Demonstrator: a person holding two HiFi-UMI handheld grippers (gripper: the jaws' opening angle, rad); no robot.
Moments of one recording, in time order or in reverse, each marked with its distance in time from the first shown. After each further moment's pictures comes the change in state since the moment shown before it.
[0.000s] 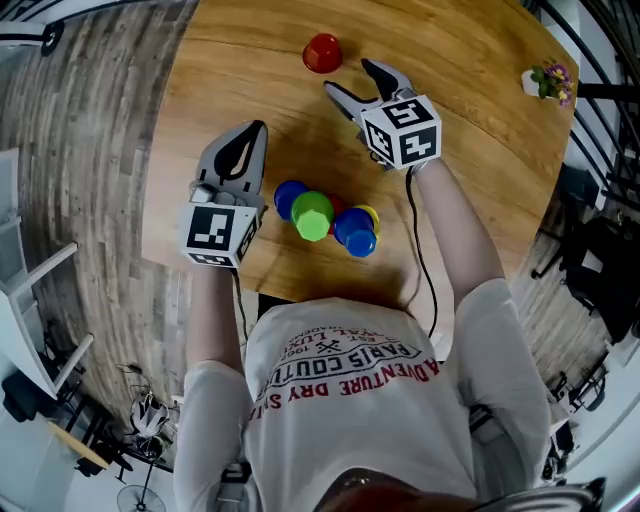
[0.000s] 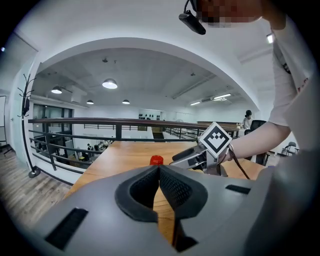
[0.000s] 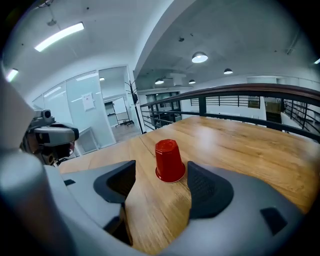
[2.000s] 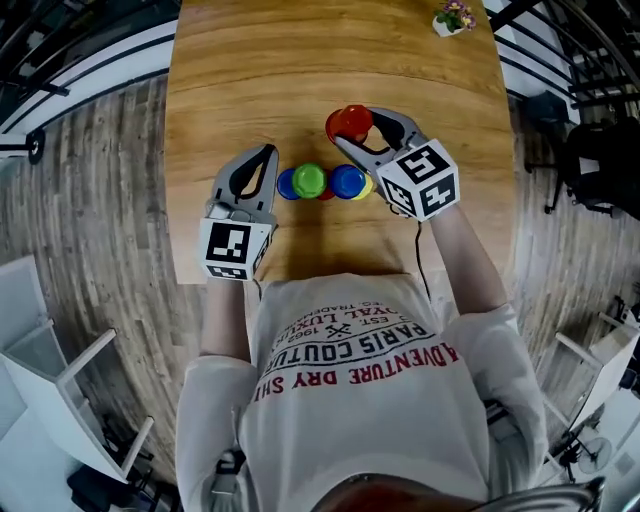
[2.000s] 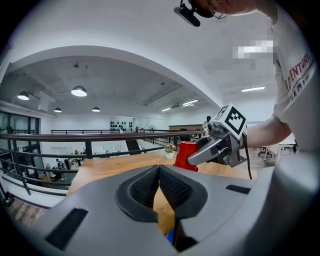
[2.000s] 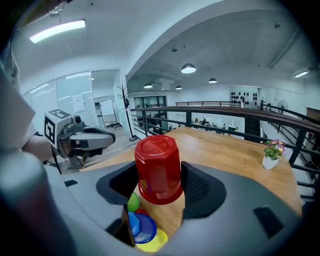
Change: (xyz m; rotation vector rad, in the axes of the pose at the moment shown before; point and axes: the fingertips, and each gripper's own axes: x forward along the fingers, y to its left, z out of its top) left arm -0.074 -0.082 0.057 0.166 -0.079 -0.317; right arm -0.198 0.102 0.012 0.031 -0.029 -0.195
